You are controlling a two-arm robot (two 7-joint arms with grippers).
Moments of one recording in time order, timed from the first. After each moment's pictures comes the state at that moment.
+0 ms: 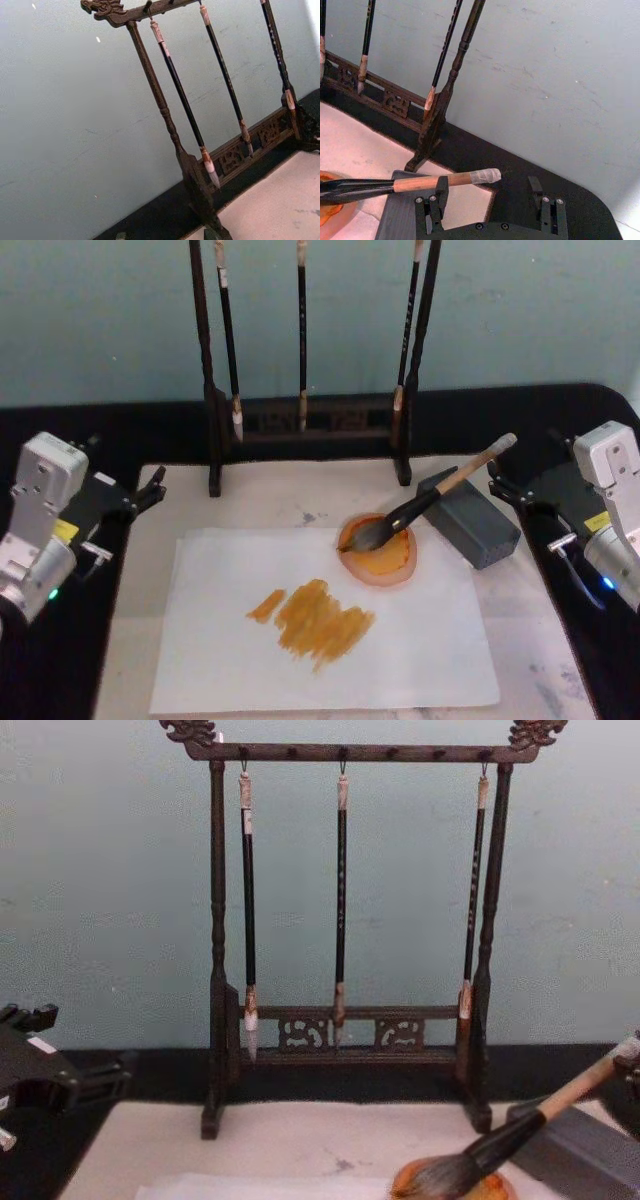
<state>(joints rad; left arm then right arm) -0.20 0.60 0.45 -1.41 -0.25 -0.12 0.03 0.20 0.60 -0.45 -1.41 0.25 -0.12 -0.03</state>
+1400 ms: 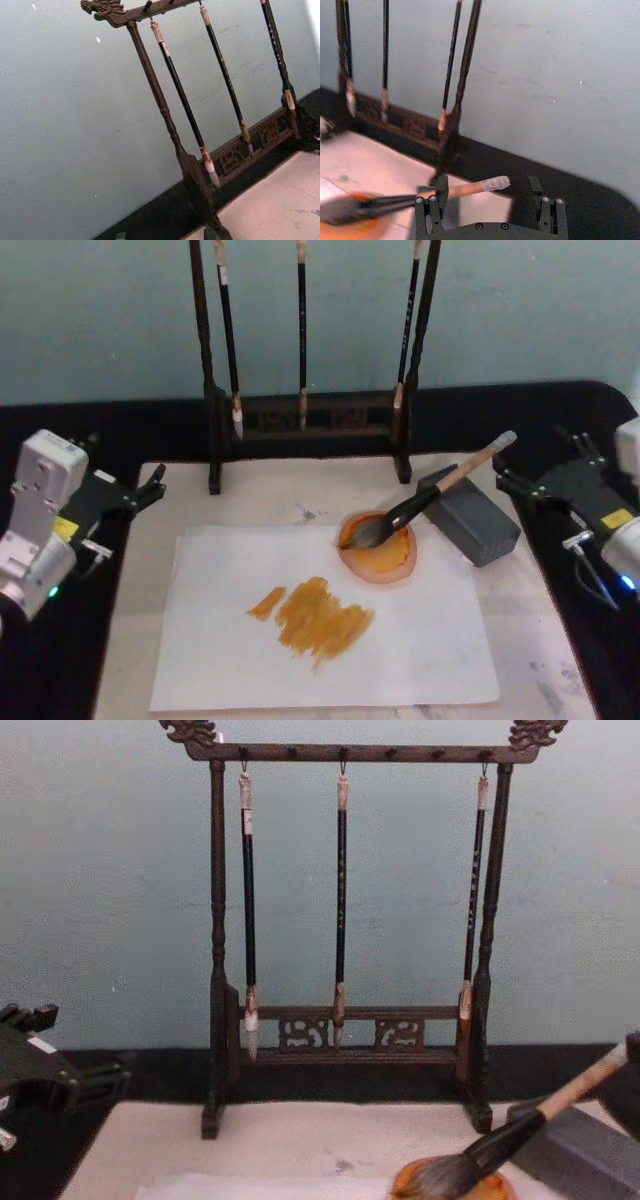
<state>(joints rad) -0.20 0.60 0.45 -1.41 -0.25 -0.12 0.03 0.13 0.63 -0.37 -1.49 0.41 -0.14 0.09</state>
